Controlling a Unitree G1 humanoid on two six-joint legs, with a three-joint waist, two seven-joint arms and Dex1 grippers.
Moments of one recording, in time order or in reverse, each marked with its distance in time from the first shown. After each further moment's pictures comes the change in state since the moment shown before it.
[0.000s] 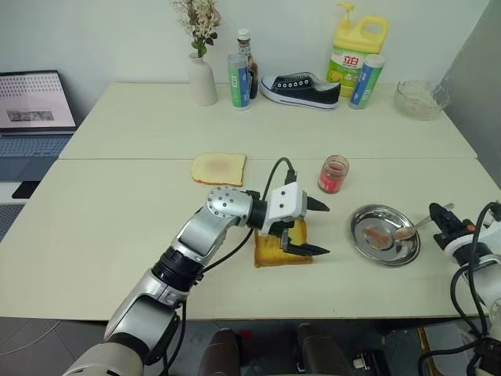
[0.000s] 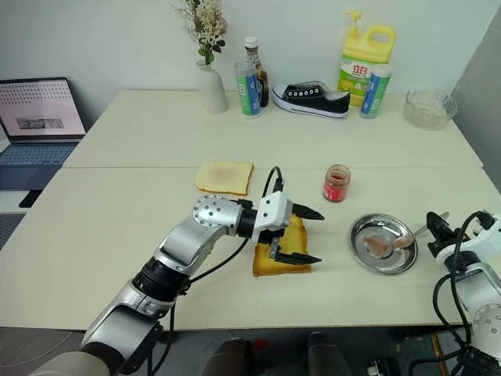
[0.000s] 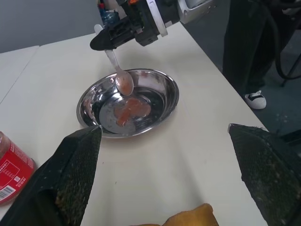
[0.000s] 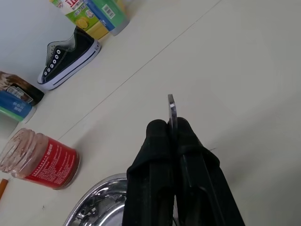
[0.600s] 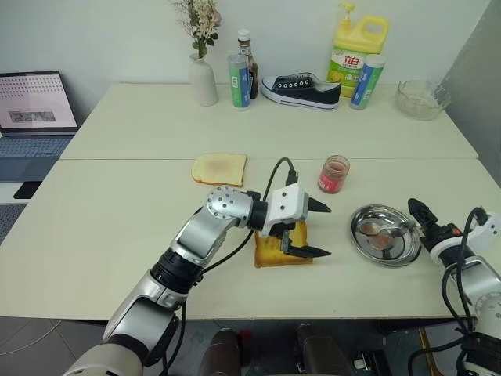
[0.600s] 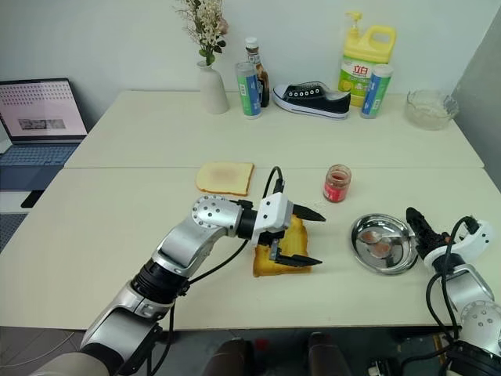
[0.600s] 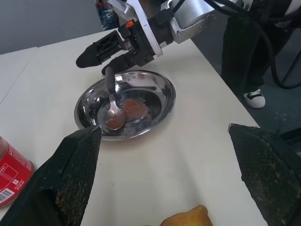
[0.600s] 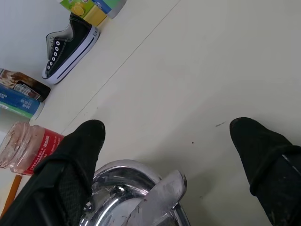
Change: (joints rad) left arm 0.010 0.016 0.001 -0.047 0.000 0.037 0.001; right arm -0.035 -0.003 0.019 0.121 0.024 0.007 0.038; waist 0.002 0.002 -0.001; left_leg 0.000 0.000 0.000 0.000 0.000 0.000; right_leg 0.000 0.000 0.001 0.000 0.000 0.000
